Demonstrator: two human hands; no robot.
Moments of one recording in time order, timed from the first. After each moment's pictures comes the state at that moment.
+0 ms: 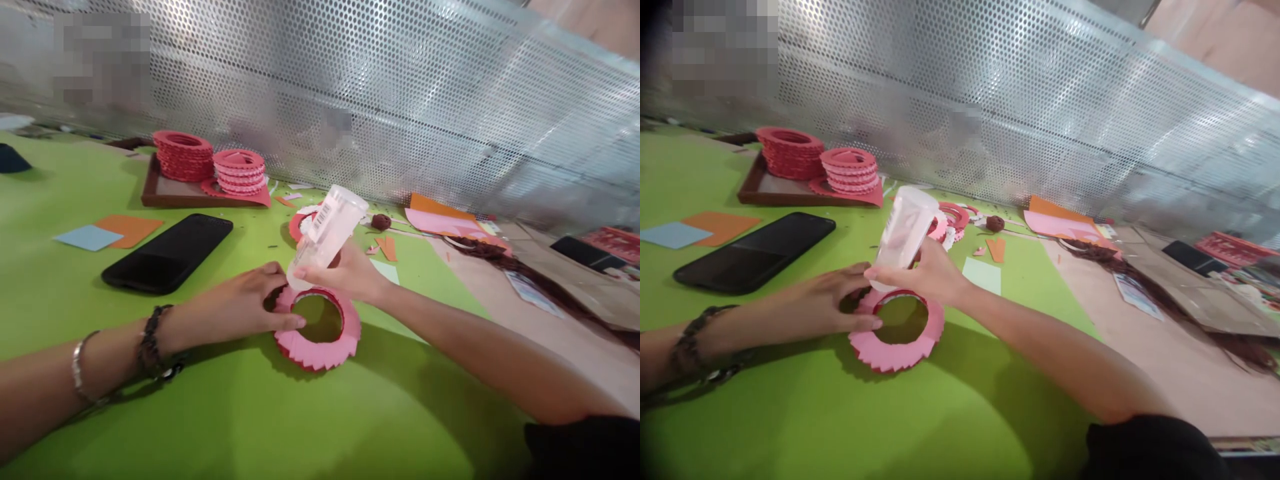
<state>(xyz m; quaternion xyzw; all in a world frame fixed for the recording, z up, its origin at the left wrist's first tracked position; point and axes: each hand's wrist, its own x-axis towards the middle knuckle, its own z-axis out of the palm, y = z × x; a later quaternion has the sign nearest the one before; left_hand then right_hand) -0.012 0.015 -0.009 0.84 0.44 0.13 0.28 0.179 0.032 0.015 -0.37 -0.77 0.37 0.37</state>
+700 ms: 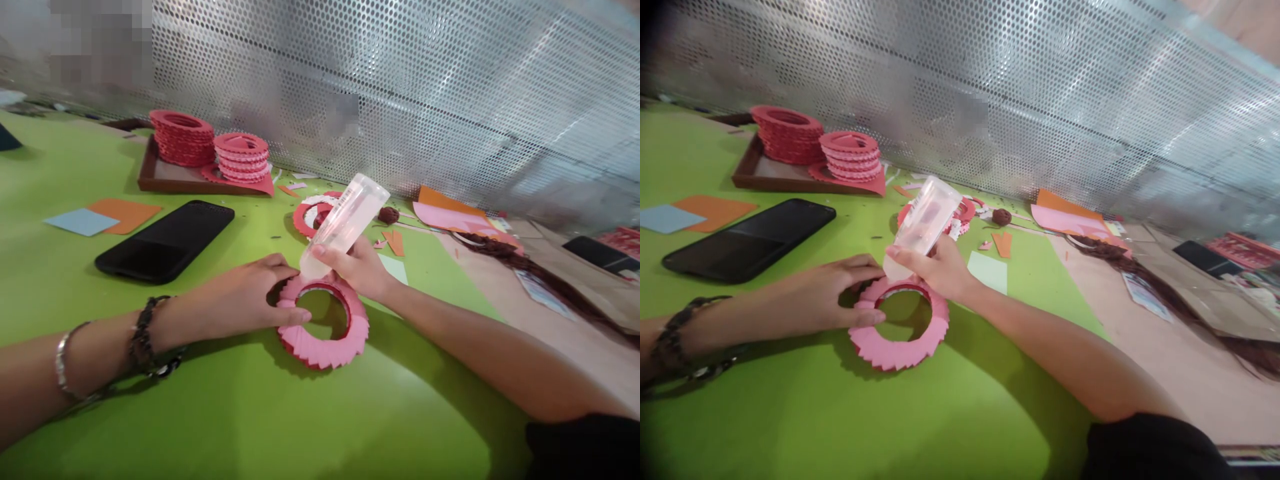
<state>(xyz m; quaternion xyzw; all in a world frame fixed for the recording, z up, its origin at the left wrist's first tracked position) -0.009 0.015 -0.006 0.84 0.46 0.11 0.25 0.187 0.042 0.001 -0.37 -0.72 0.43 0.39</state>
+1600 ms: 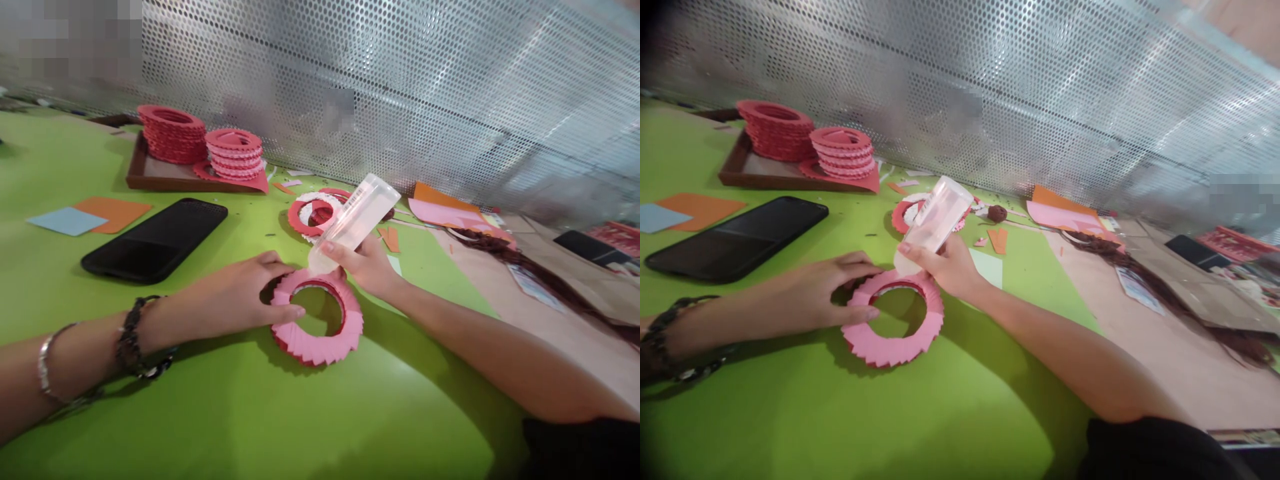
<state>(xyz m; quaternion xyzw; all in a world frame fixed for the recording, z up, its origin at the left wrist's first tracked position) -0.011 0.017 -0.010 0.84 0.45 0.12 0.26 0.200 0.038 0.002 -0.41 -0.71 0.38 0.43</state>
